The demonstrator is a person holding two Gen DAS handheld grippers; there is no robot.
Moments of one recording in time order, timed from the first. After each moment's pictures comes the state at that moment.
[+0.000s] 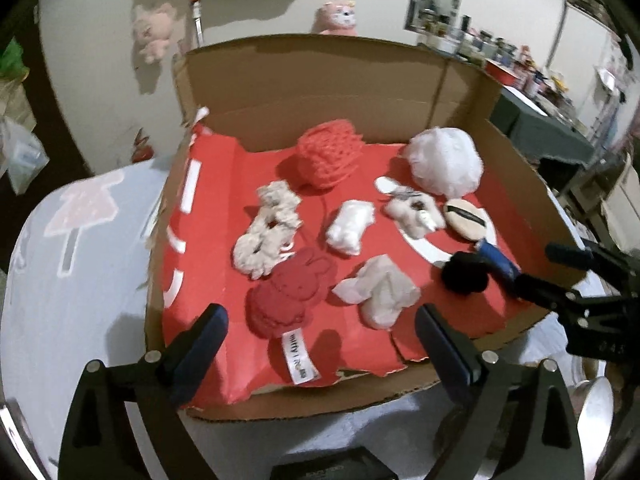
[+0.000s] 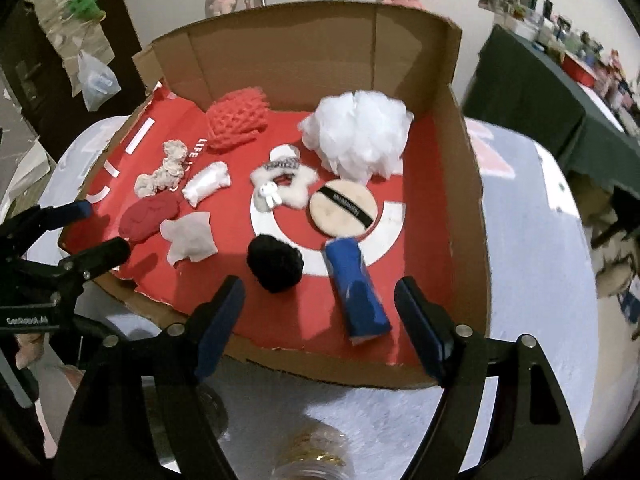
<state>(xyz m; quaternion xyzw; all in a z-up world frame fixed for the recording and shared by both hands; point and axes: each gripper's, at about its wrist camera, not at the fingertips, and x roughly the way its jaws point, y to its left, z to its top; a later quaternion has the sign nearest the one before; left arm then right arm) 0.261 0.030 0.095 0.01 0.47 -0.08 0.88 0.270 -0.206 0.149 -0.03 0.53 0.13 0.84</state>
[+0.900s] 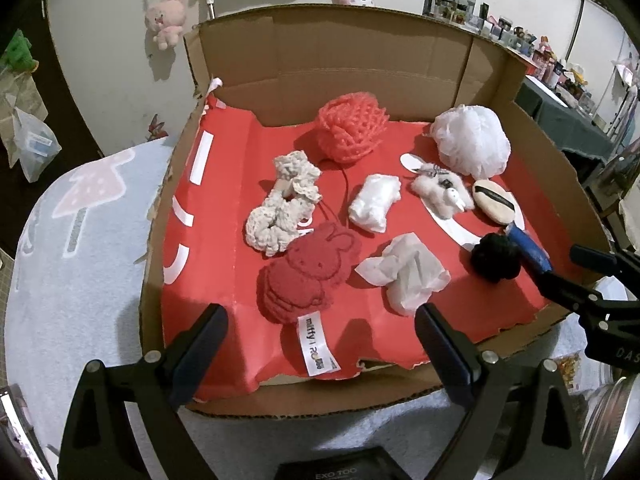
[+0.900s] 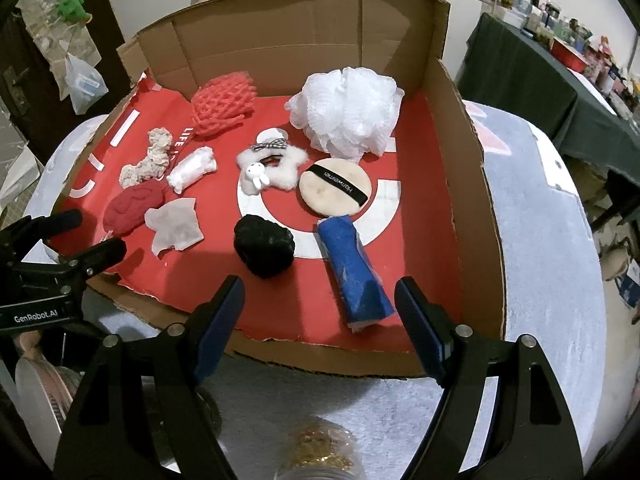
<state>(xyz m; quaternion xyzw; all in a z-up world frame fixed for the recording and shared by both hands) 0.263 0.031 0.078 0.02 0.49 -0.05 0.87 0.265 -0.208 0.133 -0.02 0.53 0.11 0.84</state>
